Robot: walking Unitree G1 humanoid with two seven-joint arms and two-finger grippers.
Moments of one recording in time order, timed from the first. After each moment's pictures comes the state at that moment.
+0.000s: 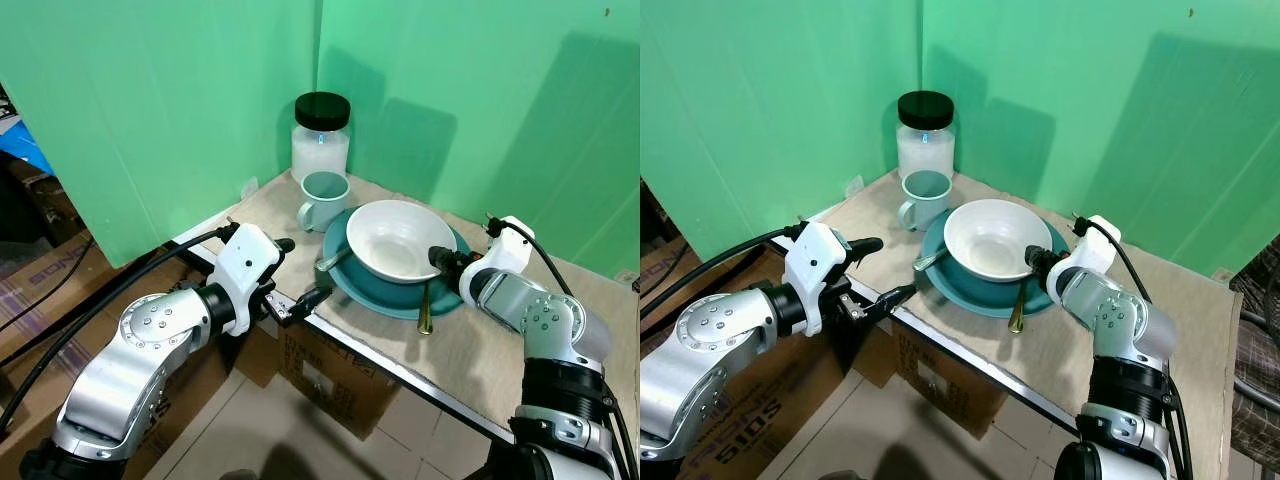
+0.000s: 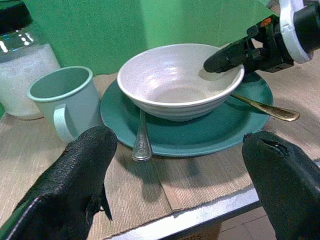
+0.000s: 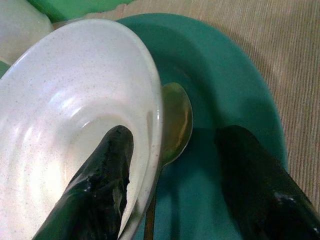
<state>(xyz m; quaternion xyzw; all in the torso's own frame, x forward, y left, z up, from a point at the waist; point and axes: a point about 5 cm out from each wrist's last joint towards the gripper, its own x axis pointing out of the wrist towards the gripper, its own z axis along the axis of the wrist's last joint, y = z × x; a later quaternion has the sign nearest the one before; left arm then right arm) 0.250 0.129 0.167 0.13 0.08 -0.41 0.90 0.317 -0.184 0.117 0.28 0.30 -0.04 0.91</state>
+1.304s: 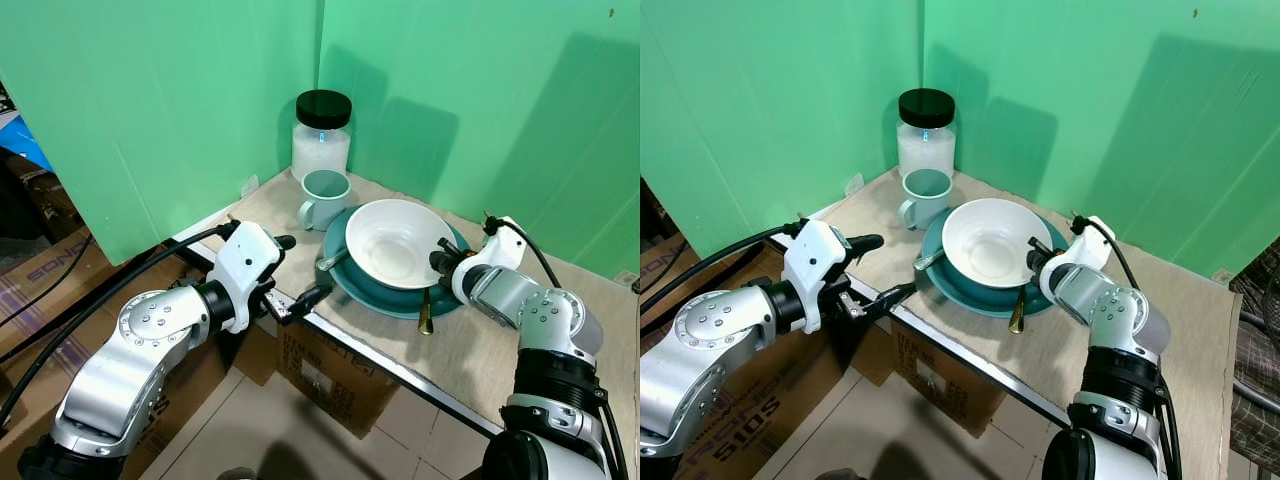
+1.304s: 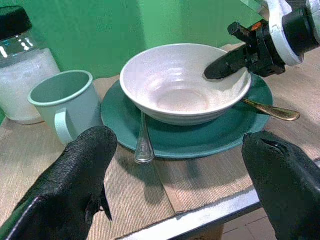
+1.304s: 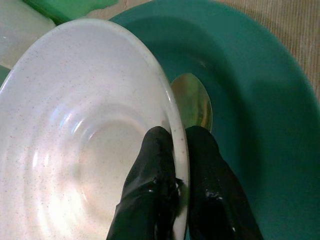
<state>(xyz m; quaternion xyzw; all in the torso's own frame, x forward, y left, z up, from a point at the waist) 0.252 0.130 0.169 0.14 0.07 -0.42 0.90 0.321 -0.179 0.117 0.33 0.31 -0.04 0.89</state>
